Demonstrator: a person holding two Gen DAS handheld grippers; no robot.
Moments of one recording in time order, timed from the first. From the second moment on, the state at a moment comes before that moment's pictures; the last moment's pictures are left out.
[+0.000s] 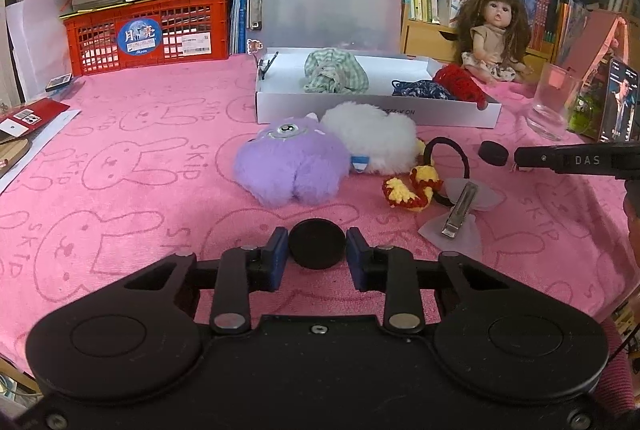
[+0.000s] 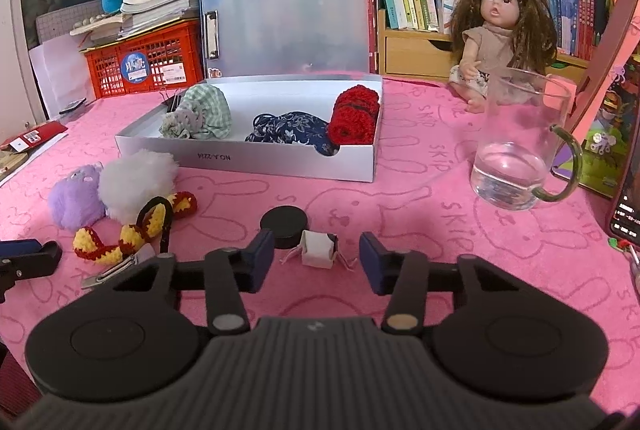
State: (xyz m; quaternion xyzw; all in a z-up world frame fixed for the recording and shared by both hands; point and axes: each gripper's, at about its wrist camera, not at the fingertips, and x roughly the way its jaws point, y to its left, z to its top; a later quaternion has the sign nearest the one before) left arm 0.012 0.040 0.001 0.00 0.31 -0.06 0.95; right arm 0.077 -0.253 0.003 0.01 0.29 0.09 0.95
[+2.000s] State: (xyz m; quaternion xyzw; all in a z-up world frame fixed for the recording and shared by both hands) left arm 0.242 0.018 0.021 -0.04 0.31 -0.05 0.95; right arm 0.226 -0.235 0.020 0.11 0.34 0.08 0.93
